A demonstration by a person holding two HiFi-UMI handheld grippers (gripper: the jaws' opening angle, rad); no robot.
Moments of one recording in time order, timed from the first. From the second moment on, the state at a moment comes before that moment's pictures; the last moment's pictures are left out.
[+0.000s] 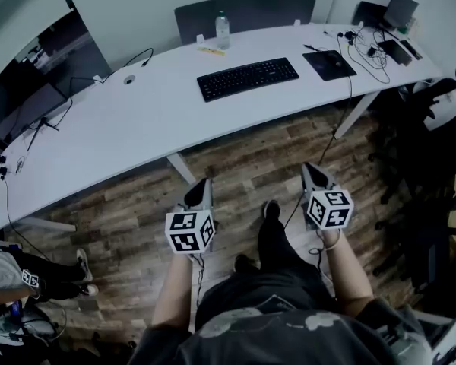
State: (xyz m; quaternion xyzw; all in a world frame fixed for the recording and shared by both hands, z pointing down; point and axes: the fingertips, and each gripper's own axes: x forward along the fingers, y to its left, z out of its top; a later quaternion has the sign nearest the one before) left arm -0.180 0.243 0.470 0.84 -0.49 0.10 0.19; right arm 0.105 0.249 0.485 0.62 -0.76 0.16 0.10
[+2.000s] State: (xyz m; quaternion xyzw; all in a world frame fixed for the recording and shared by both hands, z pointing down) left arm -0.030 -0.109 0.494 0.83 -0.48 0.18 0.20; right arm 0.218 -0.172 0.509 0.50 -0.83 0.21 0.11
